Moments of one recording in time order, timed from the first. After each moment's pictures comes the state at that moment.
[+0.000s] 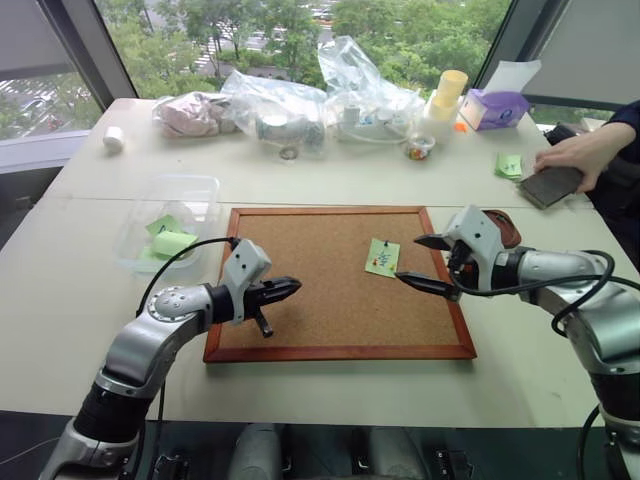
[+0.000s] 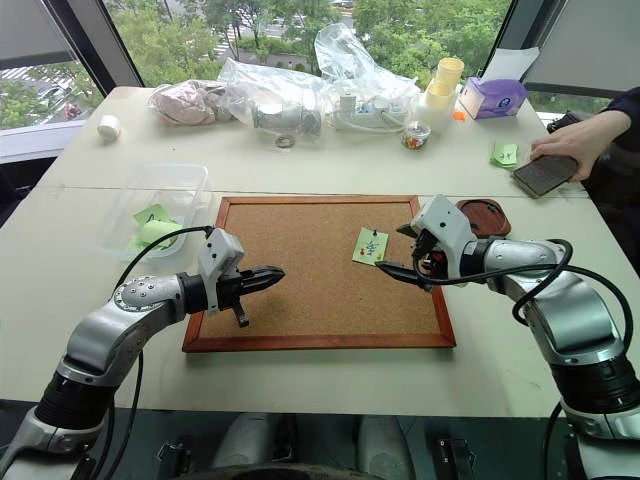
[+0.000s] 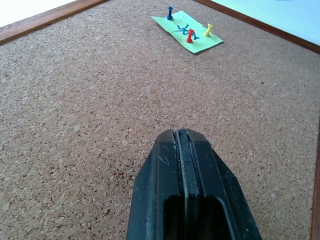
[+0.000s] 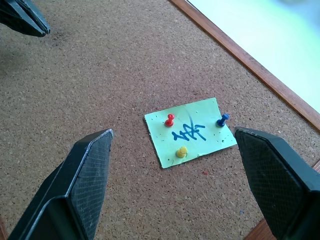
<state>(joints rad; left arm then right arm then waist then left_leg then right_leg) -0.23 0.56 -0.12 -0.31 -0.42 0.62 -0.75 -0.32 -0.84 -0.01 -0.35 0.40 0.71 0.85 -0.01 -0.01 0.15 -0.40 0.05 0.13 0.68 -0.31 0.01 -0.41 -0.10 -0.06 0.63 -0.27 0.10</state>
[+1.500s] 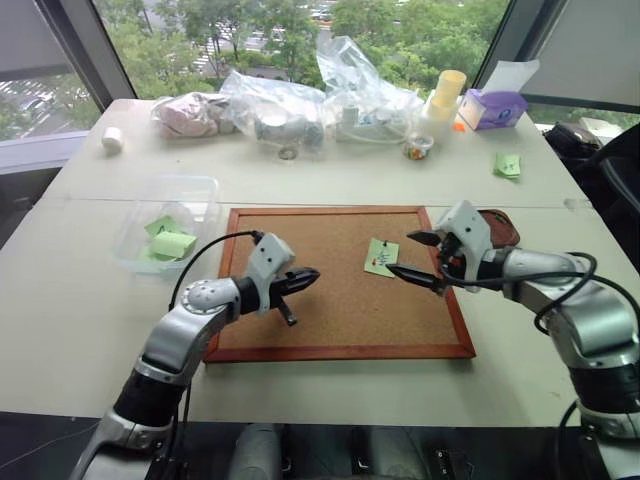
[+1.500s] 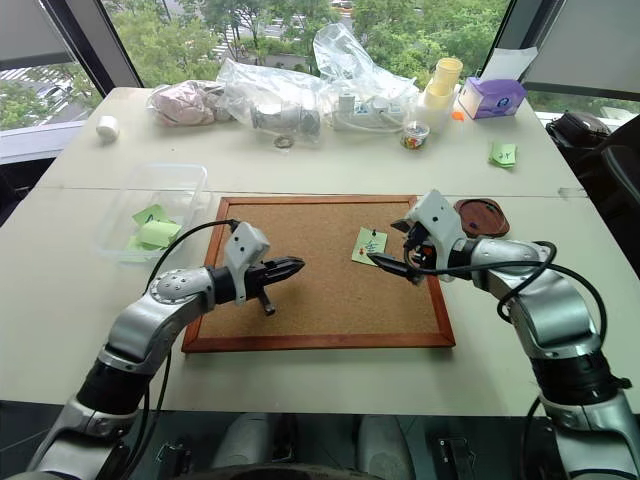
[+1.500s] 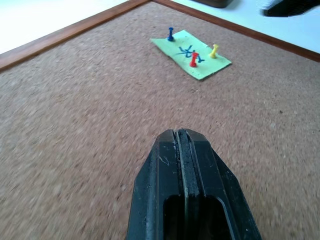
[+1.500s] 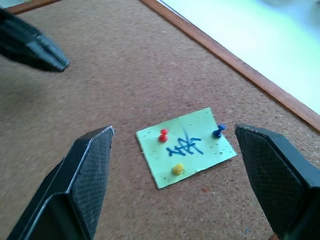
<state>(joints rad) -0.33 0.40 -0.22 -0.18 -0.29 0.53 -0.69 -0.40 -0.70 0.03 -0.23 0.37 0.72 0.75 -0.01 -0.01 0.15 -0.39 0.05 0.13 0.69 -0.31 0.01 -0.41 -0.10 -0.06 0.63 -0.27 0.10</state>
